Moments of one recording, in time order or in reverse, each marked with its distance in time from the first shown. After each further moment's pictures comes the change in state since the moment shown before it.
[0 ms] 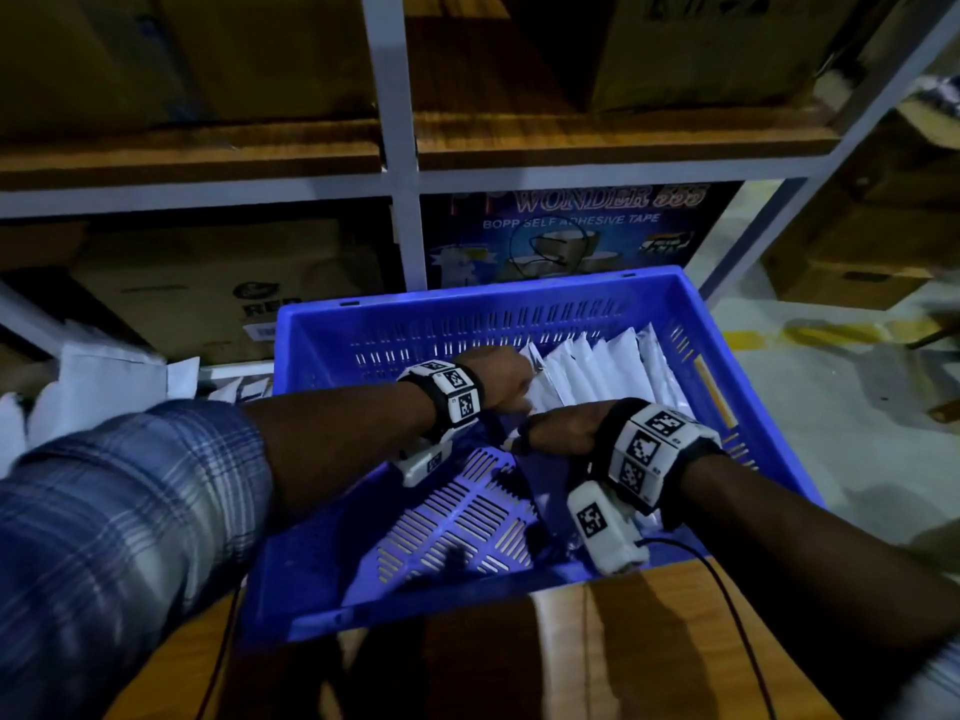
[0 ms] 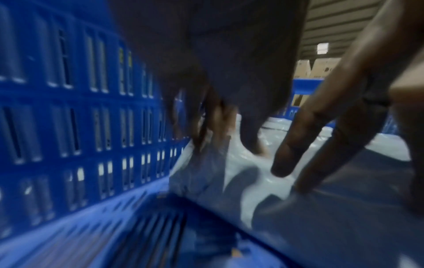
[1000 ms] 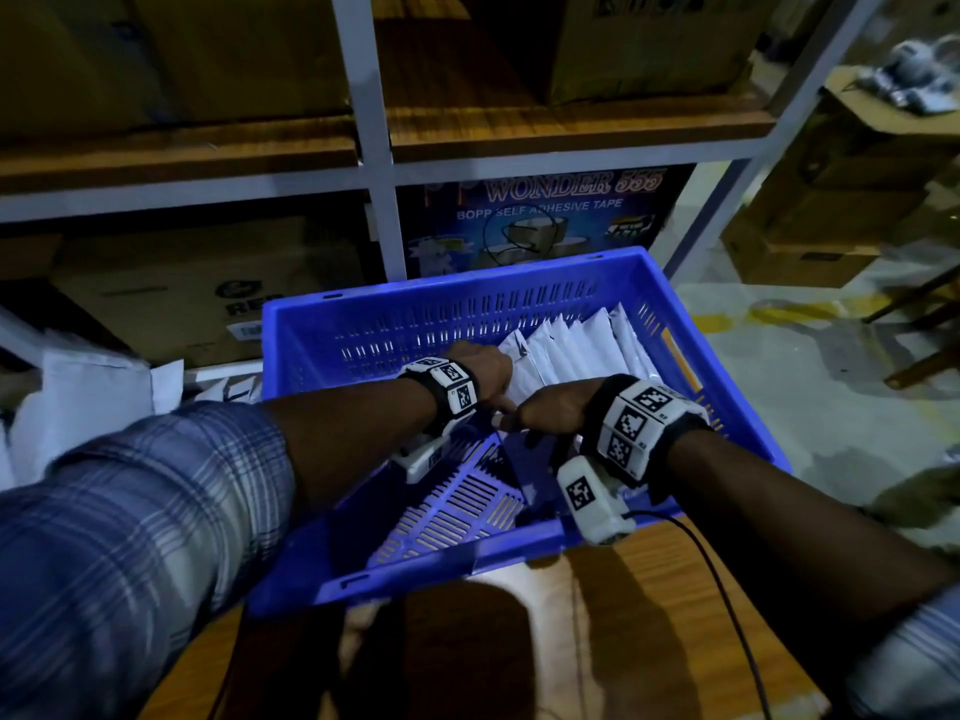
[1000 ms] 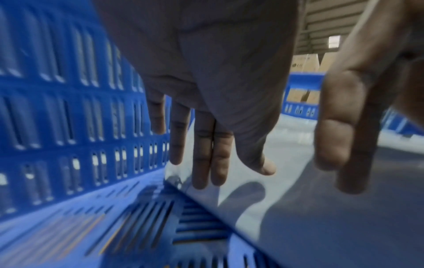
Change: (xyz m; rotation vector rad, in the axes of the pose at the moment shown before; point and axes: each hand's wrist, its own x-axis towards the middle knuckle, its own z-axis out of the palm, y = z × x) left_hand -0.003 0.009 0.014 0.156 -0.140 -0.072; right_hand -0.031 -0.002 0.008 0.147 0.050 0.085
